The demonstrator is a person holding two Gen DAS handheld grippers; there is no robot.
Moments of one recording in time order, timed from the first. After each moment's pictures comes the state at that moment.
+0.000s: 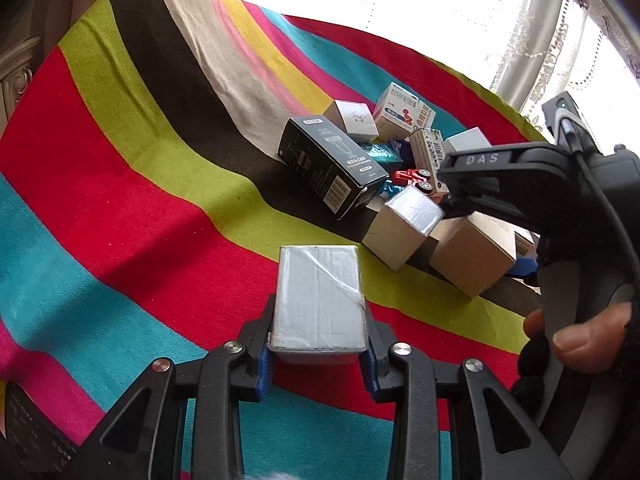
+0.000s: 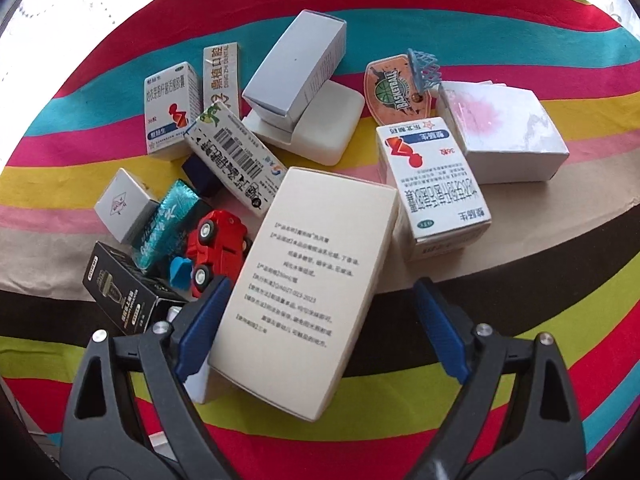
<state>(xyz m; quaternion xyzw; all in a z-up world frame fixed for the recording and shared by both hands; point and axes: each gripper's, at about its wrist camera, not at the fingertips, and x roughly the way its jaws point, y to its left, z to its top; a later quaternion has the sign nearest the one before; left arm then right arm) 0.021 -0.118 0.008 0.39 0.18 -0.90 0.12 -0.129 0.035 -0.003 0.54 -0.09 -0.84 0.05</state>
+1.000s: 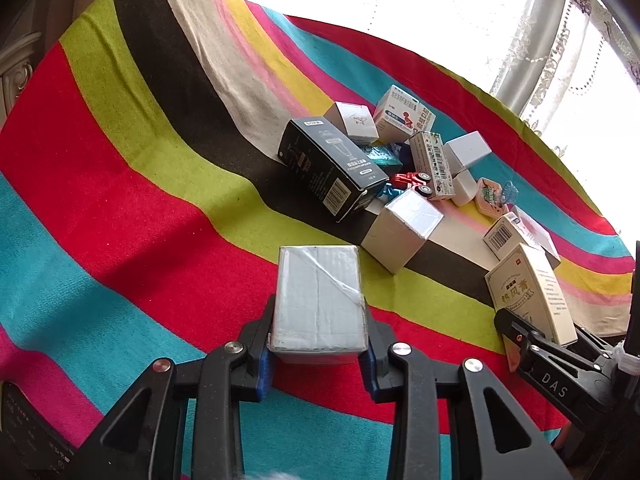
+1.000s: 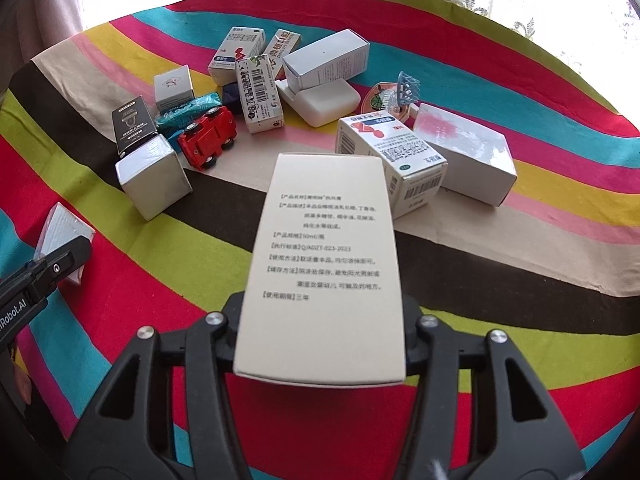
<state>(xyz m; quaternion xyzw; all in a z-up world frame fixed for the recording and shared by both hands) 0.018 -0.117 0.008 0.39 0.18 -0.90 0.12 -0.077 0.084 -0.014 0.43 0.09 -0.88 0.16</state>
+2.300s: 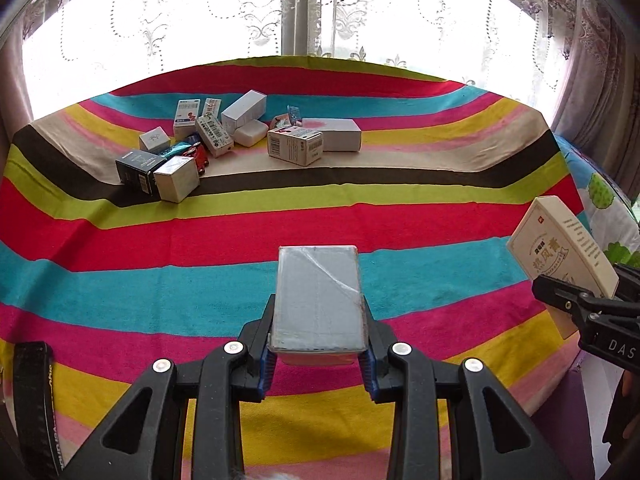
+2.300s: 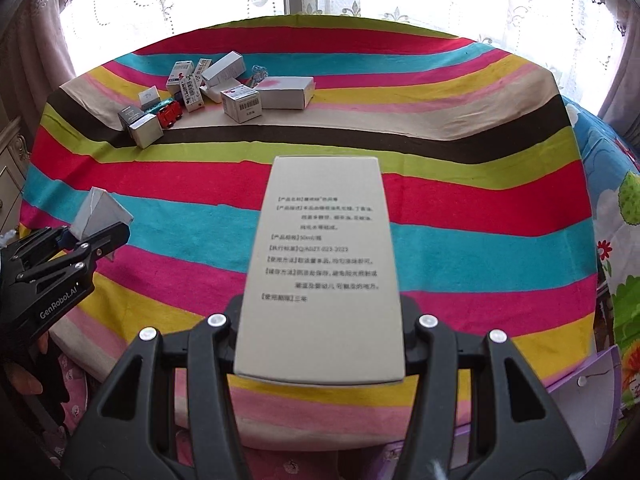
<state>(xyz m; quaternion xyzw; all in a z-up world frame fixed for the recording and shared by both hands) 0.139 0.065 0.045 0.39 -0.01 -0.92 -0.07 0.146 0.280 0.046 0.42 0.03 -0.90 0.06</state>
